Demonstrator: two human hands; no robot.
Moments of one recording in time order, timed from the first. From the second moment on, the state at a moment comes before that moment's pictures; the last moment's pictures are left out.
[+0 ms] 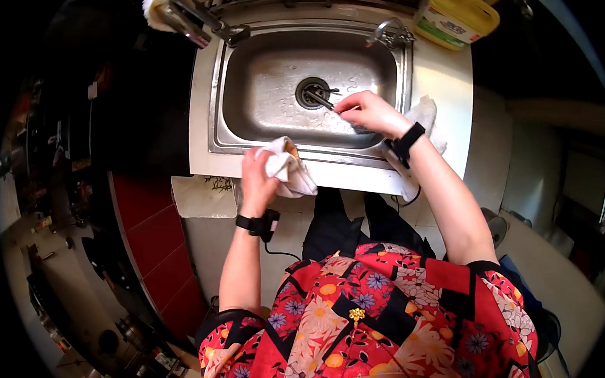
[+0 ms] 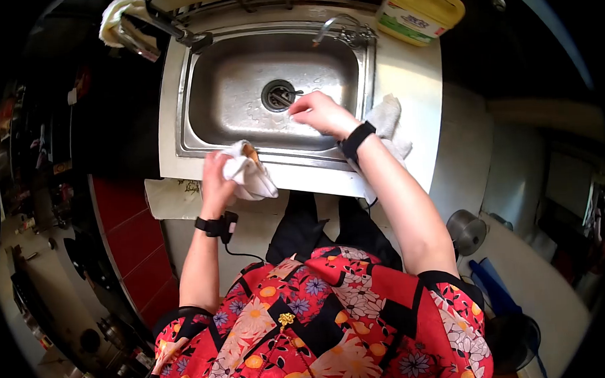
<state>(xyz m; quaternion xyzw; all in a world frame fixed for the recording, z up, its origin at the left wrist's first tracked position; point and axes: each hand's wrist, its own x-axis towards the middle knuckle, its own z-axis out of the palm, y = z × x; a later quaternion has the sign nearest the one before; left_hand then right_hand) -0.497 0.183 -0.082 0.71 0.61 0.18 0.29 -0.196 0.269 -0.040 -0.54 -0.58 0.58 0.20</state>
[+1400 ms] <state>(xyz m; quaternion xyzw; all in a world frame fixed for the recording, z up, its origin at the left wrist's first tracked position) -0.687 0.320 -0.118 0.63 0.72 0.19 0.22 -0.239 0.311 -0.164 -0.71 -0.68 0.09 -0.17</state>
